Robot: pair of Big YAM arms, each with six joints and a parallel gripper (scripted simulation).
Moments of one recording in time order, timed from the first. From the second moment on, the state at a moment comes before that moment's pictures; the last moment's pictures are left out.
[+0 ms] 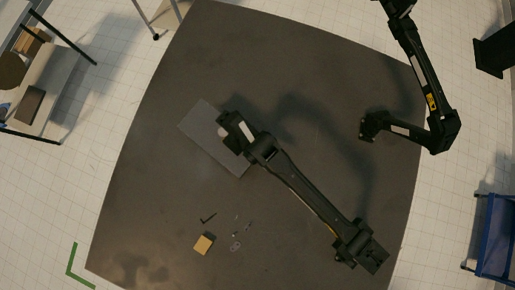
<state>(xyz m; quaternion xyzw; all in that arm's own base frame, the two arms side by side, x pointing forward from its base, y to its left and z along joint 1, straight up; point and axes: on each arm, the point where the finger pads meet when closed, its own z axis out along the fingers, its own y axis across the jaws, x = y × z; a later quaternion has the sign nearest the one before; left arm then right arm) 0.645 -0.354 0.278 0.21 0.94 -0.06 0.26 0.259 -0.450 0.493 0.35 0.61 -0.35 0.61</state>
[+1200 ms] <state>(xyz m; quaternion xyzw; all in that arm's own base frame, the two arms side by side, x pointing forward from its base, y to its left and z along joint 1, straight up) 0.645 -0.354 0.254 0.21 0.94 -0.06 0.27 0.259 -0.450 0.493 0.35 0.61 -0.35 0.61</state>
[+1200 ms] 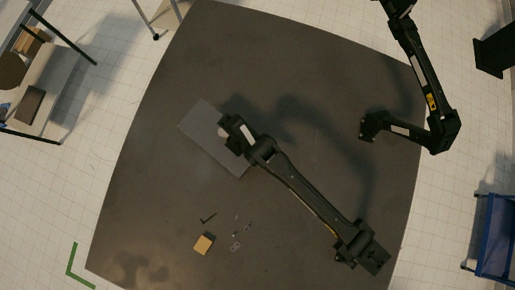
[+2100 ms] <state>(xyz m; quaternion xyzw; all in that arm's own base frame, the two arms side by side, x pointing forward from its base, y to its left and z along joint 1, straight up) 0.647 -0.355 0.254 0.21 0.94 -0.06 0.27 0.259 -0.450 0.493 0.35 0.61 -0.35 0.61</state>
